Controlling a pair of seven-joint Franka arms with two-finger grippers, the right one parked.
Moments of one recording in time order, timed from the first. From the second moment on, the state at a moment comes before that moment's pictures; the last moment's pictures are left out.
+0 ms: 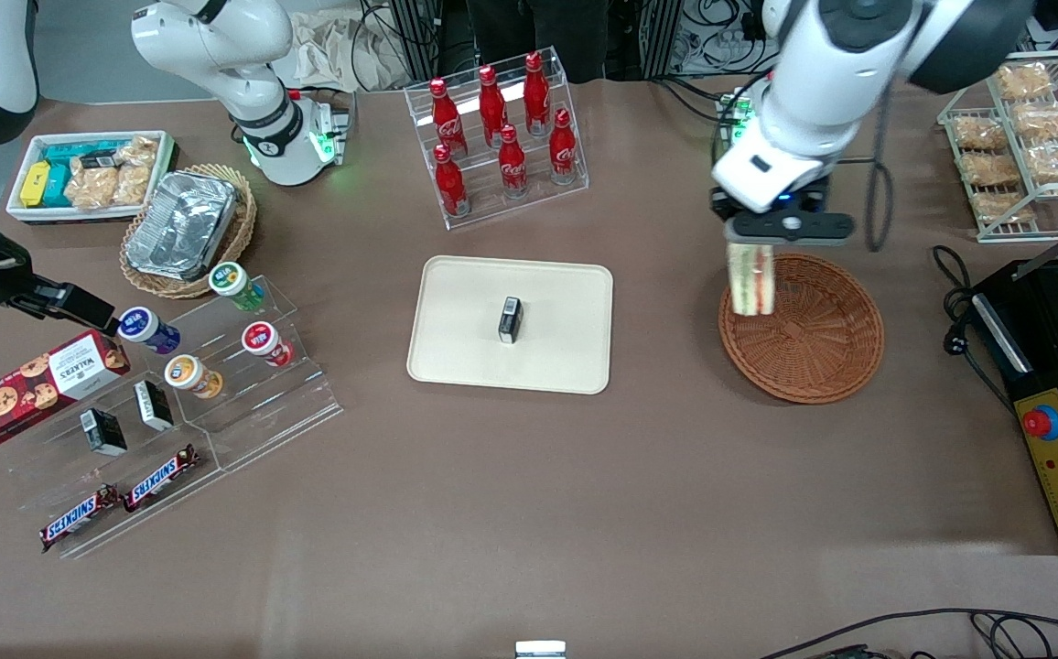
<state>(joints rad) -0.10 -0.12 -0.42 -1.90 -0.02 1.76 -0.42</state>
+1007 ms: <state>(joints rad) -0.41 0.25 -0.42 -2.05 0.04 2.35 -0.74</state>
